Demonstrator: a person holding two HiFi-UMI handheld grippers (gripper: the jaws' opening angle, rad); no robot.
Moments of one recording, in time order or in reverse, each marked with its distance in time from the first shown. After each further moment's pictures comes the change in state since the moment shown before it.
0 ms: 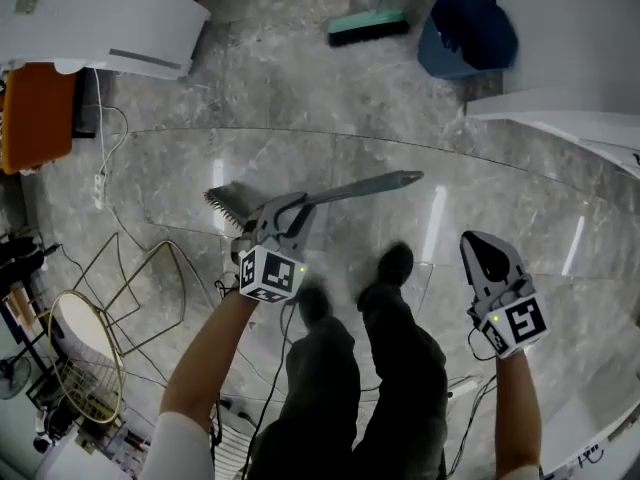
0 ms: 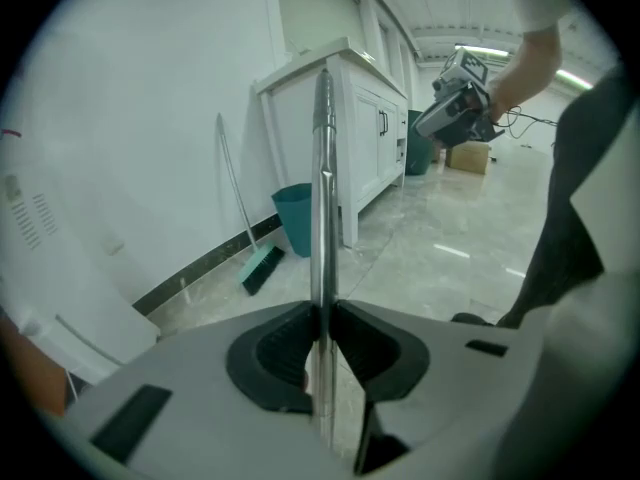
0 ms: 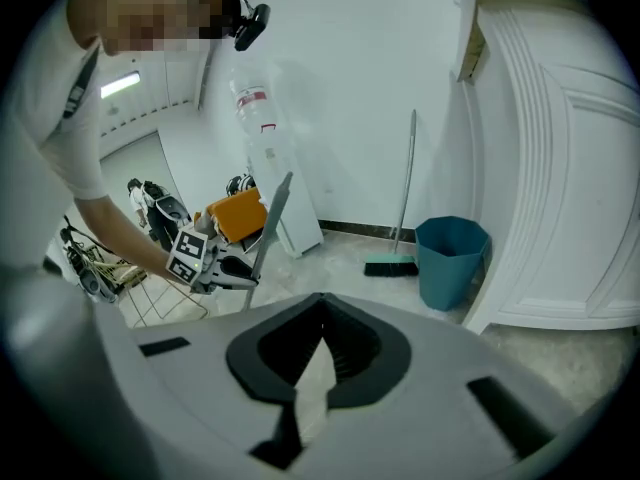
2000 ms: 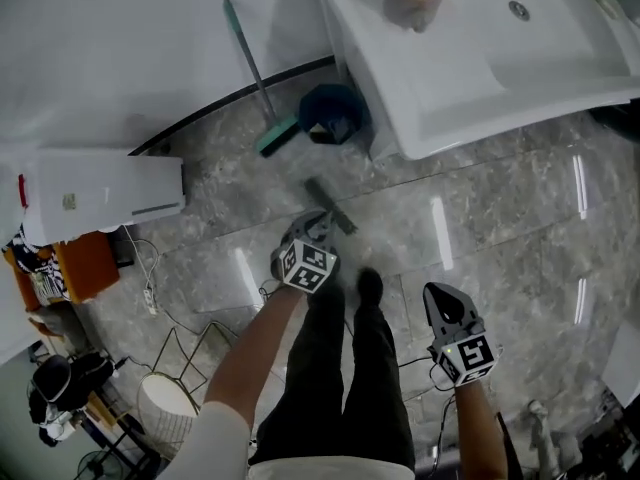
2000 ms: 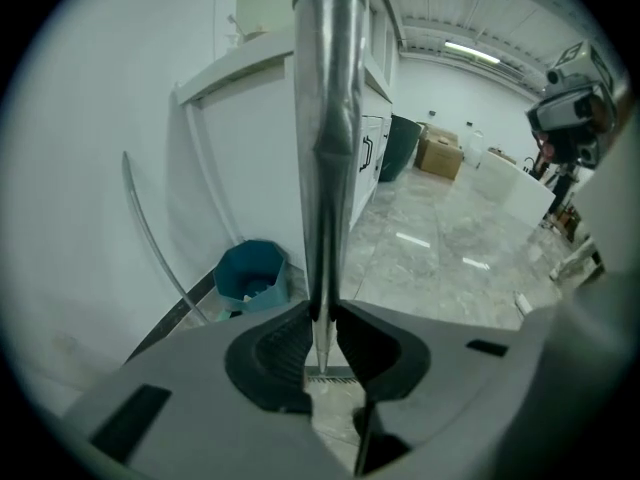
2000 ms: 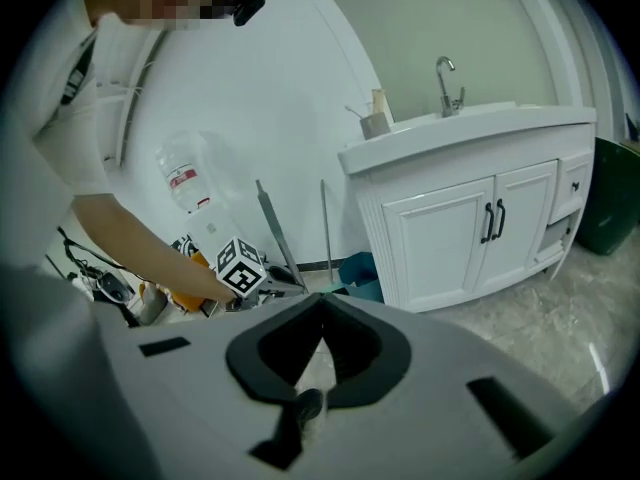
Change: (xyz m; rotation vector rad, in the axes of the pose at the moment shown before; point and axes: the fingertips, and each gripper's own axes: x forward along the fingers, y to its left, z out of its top) left arm 0.051 -0.047 0.342 0.082 0.128 -0.221; right arm -0.275 -0.053 0.124 0.359 -0.135 -0.324
